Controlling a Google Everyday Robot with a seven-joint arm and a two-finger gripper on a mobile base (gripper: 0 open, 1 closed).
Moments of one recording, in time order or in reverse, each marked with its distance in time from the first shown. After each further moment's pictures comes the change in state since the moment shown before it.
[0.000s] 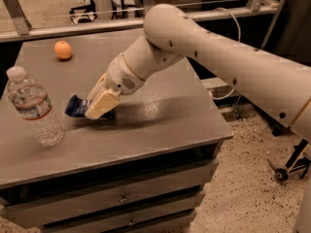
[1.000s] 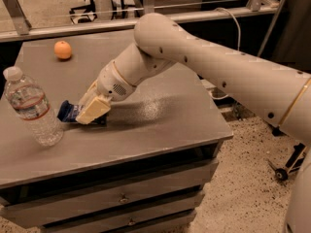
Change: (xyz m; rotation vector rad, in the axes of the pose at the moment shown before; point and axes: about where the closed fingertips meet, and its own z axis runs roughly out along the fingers) arm -0.006 0.009 0.026 -0.049 -0.025 0.020
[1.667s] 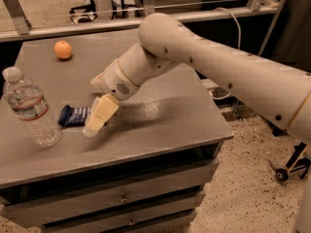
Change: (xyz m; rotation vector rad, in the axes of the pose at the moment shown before) arm 0.004 -0.003 -0.010 0.032 -0.008 0.015
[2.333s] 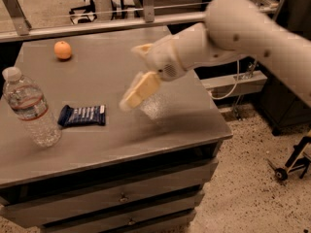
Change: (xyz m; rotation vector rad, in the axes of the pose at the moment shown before) arm 0.006 -0.012 -0.122 0.268 -0.126 -0.023
